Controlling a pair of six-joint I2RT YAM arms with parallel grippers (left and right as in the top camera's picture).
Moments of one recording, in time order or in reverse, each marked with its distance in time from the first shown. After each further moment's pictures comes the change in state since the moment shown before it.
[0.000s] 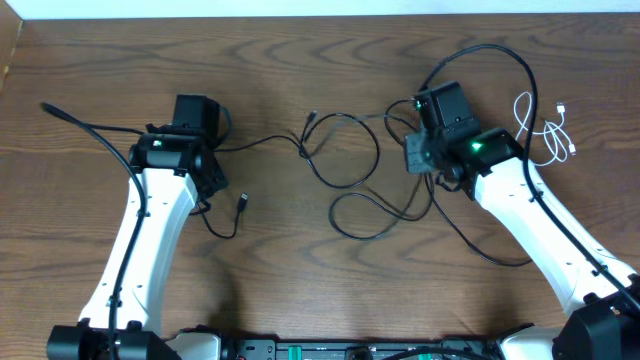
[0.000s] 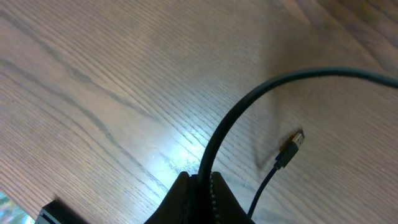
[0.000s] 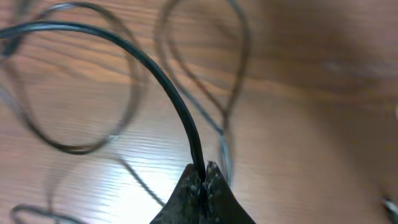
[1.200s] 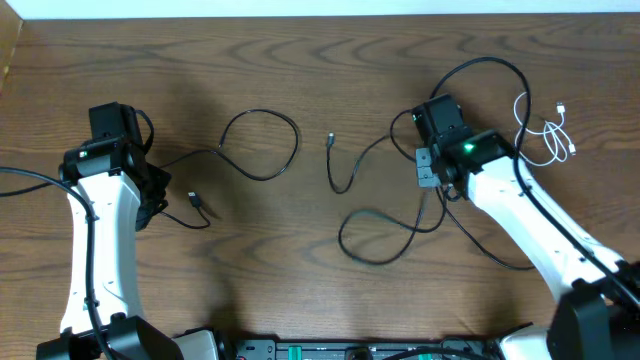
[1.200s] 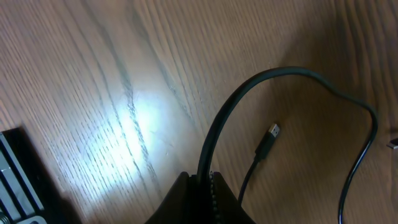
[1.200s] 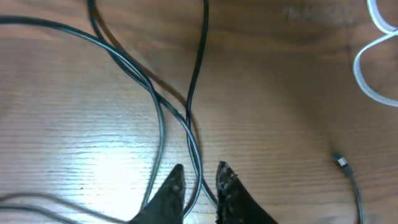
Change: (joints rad) left arm 0.341 0.000 0.000 -0.007 0.106 -0.300; right arm 0.000 0.045 -0.043 -0.090 0.148 0.020
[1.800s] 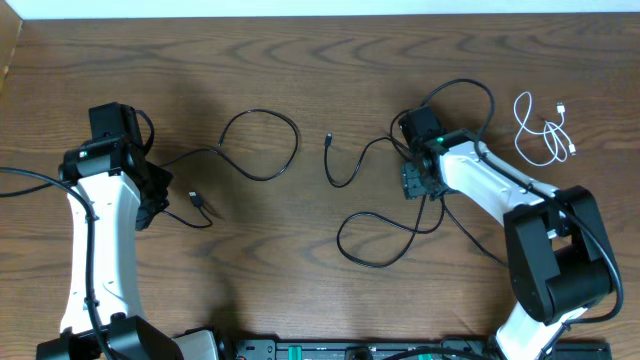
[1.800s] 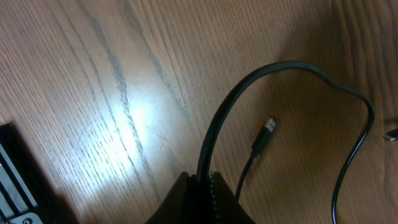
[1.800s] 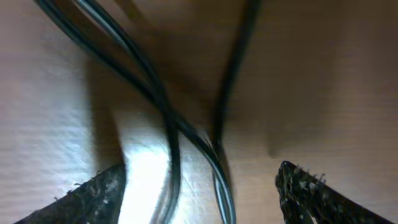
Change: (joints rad) left arm 0.000 0.000 0.000 -0.001 0.030 0.000; right arm -0.027 0.277 -0.026 0.115 -0.079 -0.002
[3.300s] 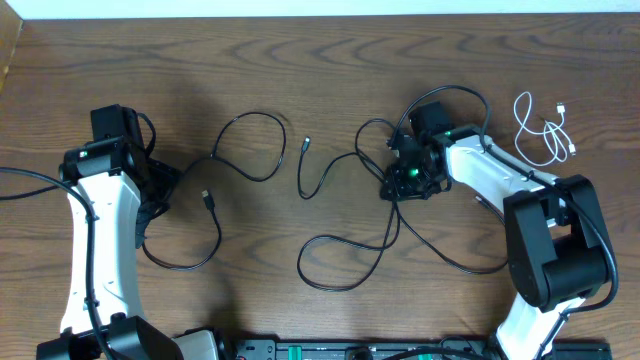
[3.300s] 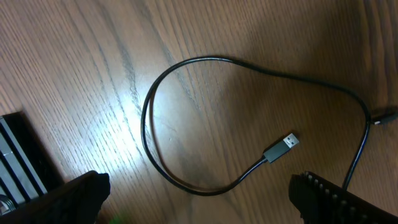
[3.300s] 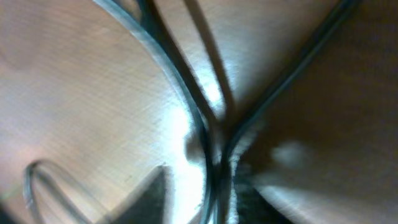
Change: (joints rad) left arm -0.001 0.000 0.000 -0.040 0.003 -0.014; right arm -0.059 0.053 0.030 -0.005 -0.639 -0.167
